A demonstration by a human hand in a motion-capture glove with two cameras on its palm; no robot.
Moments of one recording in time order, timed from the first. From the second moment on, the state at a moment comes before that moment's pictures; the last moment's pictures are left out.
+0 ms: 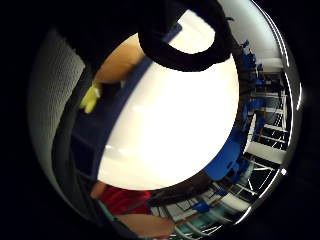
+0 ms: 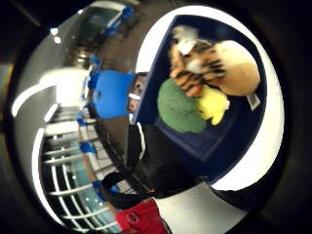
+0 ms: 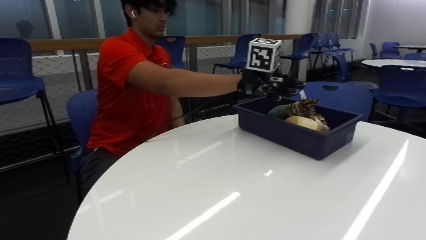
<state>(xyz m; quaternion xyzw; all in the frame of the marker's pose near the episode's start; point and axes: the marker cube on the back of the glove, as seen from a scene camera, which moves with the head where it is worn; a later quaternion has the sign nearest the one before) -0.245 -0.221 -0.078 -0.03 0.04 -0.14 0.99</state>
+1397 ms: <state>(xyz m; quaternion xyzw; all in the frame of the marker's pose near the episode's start) -0.001 -0.105 -0.001 -0.04 0.03 0.01 1.00</state>
